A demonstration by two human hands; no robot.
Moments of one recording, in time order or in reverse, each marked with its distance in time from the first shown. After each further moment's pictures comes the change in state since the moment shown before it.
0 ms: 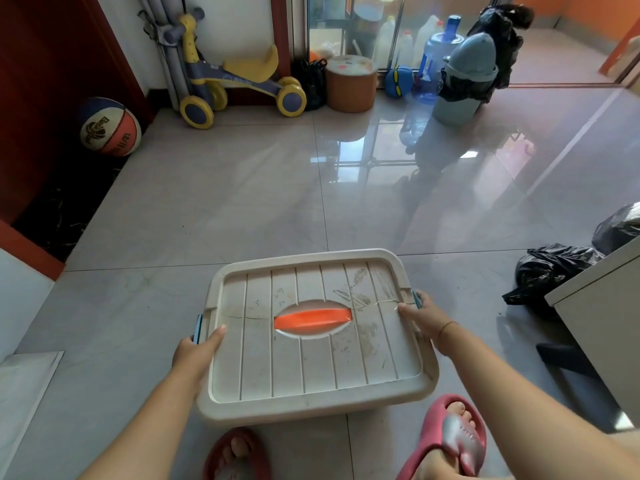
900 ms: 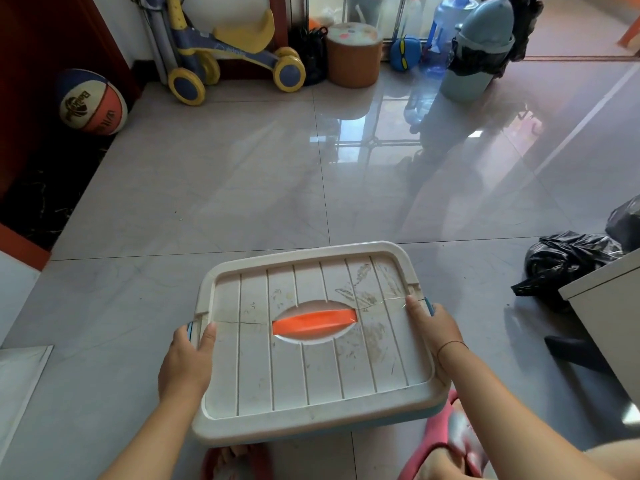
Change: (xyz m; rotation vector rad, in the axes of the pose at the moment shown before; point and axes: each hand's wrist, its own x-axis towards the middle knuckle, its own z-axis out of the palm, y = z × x) left_hand 0.001 -0.013 0.008 0.451 0.225 0.316; right_hand -0.006 0.014 0.016 -0.175 0.278 0.023
